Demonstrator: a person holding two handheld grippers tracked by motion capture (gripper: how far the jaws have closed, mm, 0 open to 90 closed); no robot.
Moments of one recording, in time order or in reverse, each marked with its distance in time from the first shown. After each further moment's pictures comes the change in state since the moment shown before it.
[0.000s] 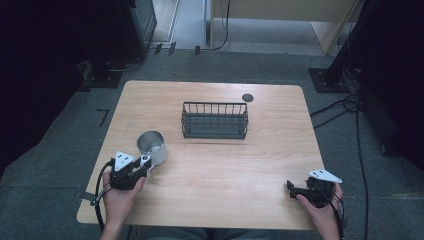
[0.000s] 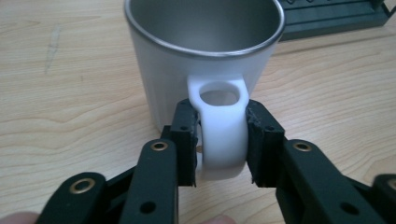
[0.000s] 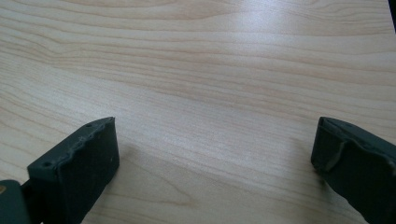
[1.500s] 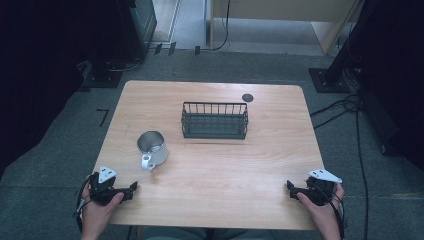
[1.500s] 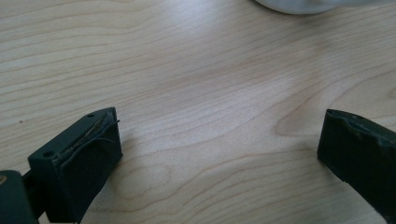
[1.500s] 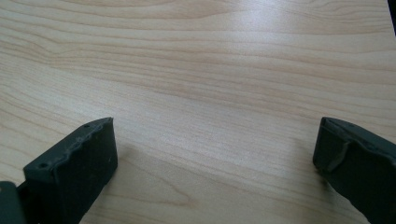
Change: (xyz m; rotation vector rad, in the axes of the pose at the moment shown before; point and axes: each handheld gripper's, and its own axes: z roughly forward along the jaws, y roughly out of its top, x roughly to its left) left arm 0.063 -0.062 0.000 0.166 0.042 0.064; right arm 0.000 0.000 0.000 0.002 -0.004 0.004
